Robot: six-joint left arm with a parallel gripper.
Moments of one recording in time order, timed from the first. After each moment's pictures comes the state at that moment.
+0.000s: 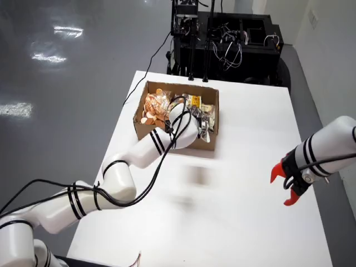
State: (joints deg) arm -52.9 84.5 -12.5 26.8 73.4 -55.7
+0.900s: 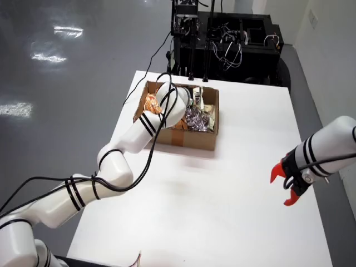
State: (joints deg) arm -45.7 84.2 -18.2 29.0 65.5 -48.5
